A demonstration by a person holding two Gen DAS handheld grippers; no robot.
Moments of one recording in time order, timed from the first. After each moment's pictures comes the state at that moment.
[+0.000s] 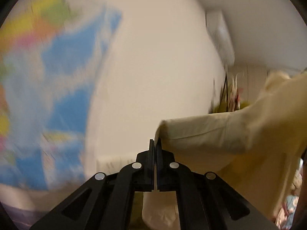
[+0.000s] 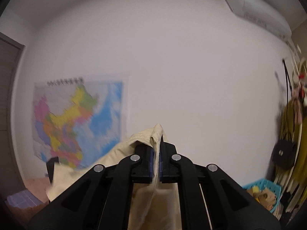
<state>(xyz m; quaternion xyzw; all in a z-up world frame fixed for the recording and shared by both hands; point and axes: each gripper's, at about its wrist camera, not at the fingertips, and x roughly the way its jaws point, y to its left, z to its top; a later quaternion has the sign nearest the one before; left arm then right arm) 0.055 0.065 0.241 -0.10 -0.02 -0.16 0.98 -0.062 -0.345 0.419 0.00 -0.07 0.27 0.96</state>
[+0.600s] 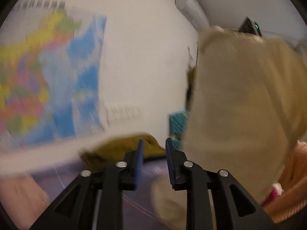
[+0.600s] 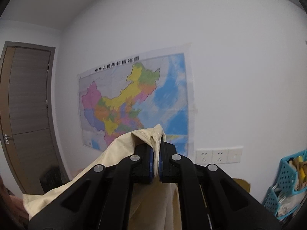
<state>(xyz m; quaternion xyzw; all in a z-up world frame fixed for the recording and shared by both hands) -0.150 0.084 0.127 0.00 0.10 -0.23 0.97 -0.131 -0.239 0.340 0.02 0.03 0.43 0.90</state>
